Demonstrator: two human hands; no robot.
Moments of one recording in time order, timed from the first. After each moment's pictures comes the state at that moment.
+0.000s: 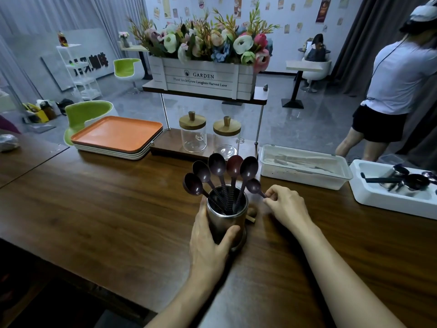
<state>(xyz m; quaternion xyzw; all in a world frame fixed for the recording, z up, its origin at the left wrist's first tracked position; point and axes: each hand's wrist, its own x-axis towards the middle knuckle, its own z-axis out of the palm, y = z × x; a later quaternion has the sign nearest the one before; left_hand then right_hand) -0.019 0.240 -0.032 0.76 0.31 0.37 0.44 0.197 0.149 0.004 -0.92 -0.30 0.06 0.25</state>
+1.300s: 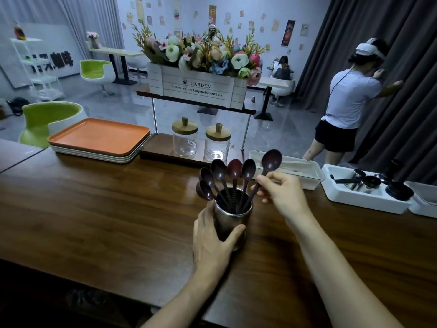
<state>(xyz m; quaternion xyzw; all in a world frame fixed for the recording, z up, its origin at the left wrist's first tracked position) -0.026 0.239 -0.026 0.78 0.28 0.35 0.44 0.117 0.144 0.088 -0.75 -0.24 0.10 0.61</state>
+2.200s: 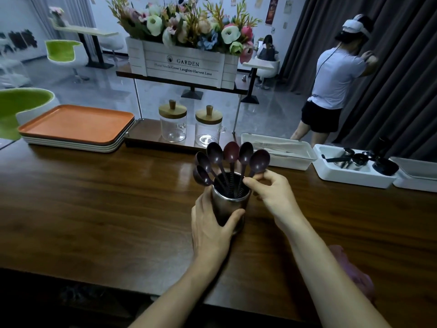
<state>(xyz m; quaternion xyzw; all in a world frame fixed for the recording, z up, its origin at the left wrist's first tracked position) -0.025 0.242 -0.033 0.78 0.26 0.34 0.46 0.089 0.143 0.057 -0.75 -0.22 0.10 0.62</state>
